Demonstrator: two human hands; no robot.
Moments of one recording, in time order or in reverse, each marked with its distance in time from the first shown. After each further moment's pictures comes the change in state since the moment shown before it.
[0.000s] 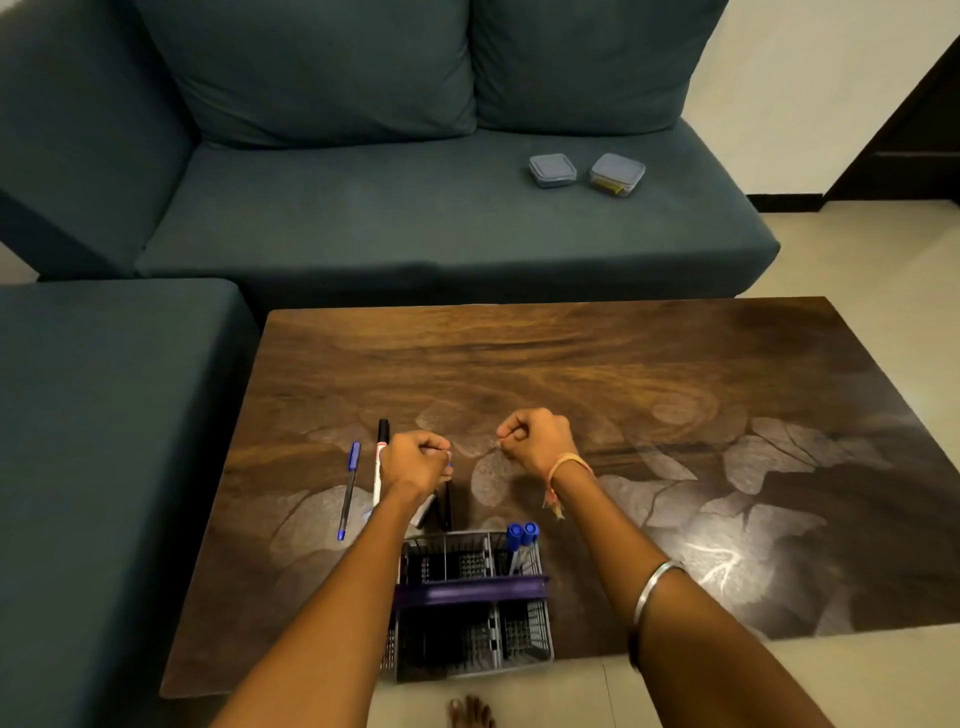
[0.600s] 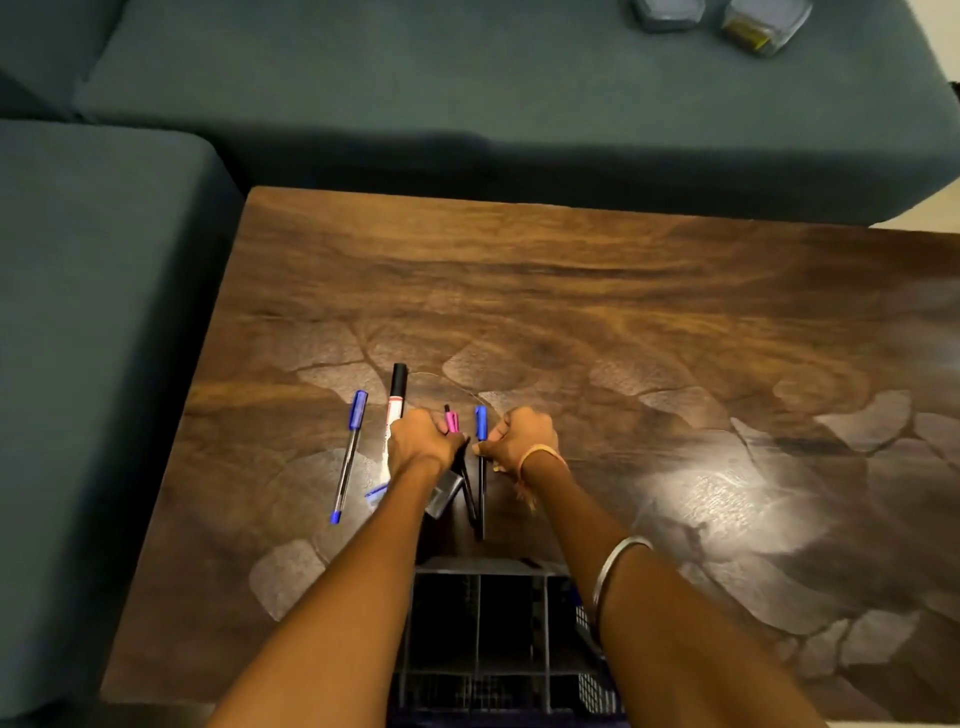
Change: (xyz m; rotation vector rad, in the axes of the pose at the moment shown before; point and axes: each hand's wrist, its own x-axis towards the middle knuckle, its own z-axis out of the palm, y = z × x) left_hand 0.125 -0.087 0.035 0.255 0.086 -0.253; right_hand 0.111 0.042 0.141 -0.116 -0.278 0.275
